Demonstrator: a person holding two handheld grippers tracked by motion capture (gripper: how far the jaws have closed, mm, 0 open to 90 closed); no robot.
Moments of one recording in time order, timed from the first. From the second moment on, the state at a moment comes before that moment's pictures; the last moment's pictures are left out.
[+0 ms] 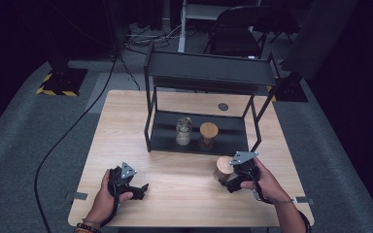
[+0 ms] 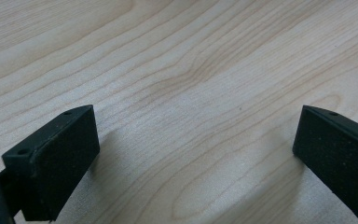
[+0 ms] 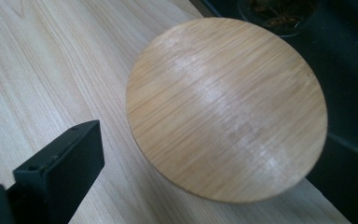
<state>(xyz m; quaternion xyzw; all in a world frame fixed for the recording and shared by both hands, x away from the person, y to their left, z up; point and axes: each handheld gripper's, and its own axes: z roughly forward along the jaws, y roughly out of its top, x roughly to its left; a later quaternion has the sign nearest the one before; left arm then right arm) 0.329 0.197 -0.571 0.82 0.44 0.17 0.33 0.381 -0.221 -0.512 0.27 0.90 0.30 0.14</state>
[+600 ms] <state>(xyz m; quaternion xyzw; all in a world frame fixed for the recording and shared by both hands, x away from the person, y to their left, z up) 0.329 0.197 -0.571 0.82 0.44 0.17 0.33 0.393 -0.211 -0.515 0.30 0.89 0.31 0.13</state>
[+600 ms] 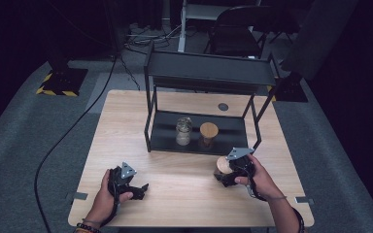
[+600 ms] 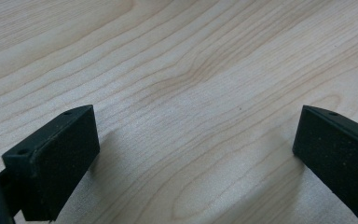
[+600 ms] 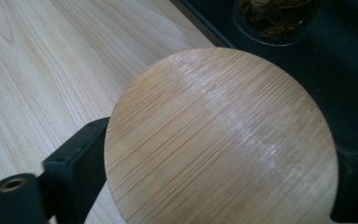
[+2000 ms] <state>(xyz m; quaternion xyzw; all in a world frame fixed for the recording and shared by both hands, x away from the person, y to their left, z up) 0.330 0.197 -0.571 0.82 0.44 0.17 0.33 0.393 -0.214 -0.514 0.32 0.89 0.31 0.13</state>
